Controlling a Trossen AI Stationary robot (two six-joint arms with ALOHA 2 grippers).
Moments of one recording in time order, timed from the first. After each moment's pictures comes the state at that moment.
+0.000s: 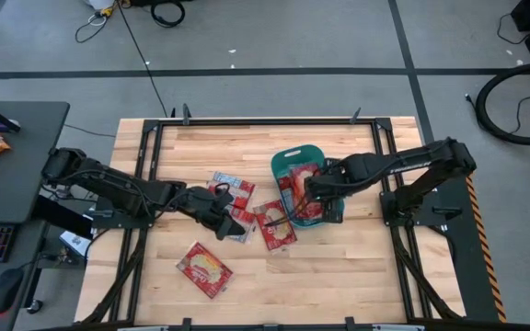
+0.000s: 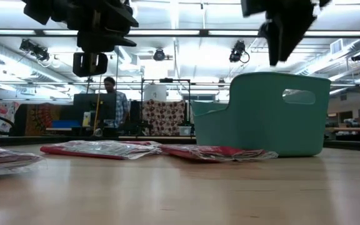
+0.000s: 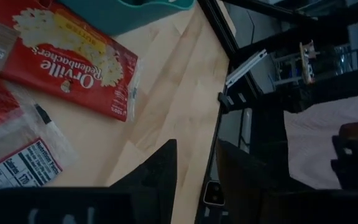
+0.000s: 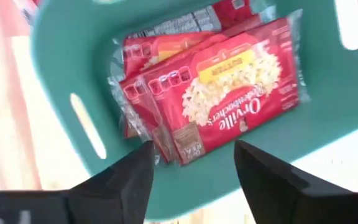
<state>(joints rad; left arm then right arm) -0.20 1.27 0.67 0.16 0.11 -1.07 0.15 1.50 1.37 -1.28 0.21 0.23</state>
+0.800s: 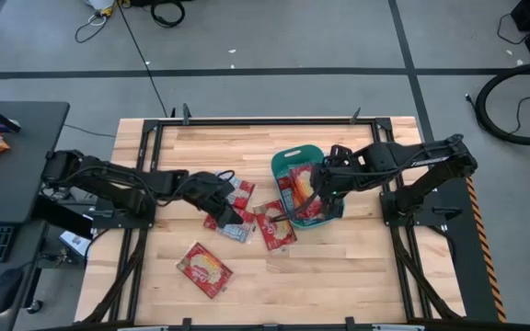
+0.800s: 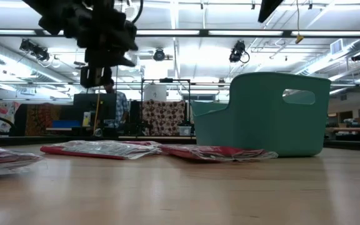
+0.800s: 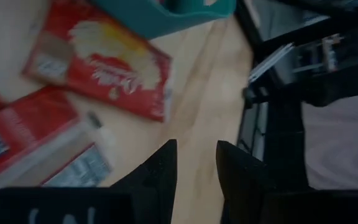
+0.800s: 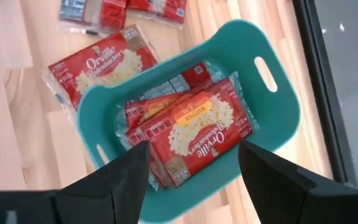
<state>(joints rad) -0.04 1.28 0.67 0.06 0.27 -0.95 0.22 1.49 1.67 -1.41 0.35 0.36</state>
